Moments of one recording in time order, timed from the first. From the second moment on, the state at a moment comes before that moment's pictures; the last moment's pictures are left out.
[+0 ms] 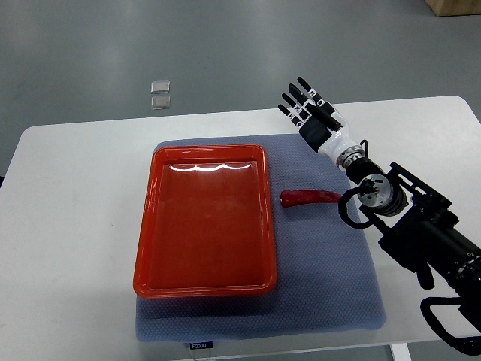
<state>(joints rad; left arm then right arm) -0.05 0.00 0.07 -0.16 0.12 0.03 0.01 0.69 0.00 0.98 0.64 -0.10 0.28 0.20</state>
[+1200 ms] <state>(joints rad) -0.05 0.00 0.07 -0.16 0.12 0.02 0.01 1.15 -0.52 0.00 1.07 -0.97 0.27 0.01</state>
